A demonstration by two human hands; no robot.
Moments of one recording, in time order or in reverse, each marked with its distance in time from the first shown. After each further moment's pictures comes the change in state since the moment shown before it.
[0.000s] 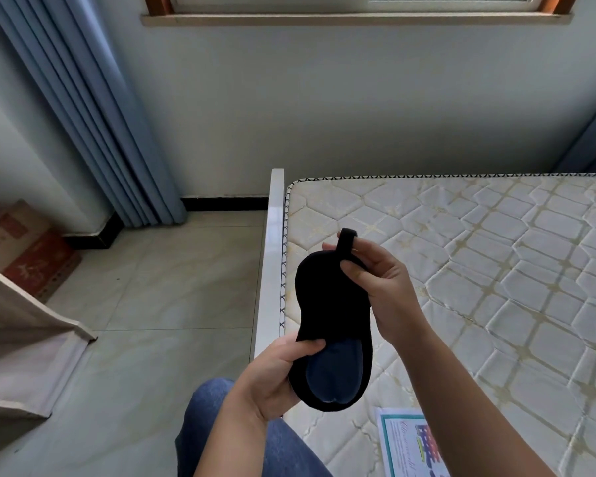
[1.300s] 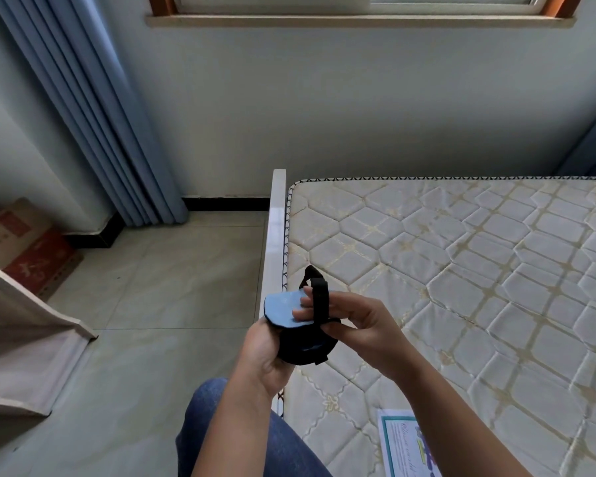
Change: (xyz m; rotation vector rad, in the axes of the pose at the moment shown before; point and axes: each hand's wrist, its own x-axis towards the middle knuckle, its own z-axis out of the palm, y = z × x) left_hand 0.013 0.018 0.004 -0.259 0.287 0.170; right_hand -0.031 0.022 -0.001 -0.305 -0.379 -0.044
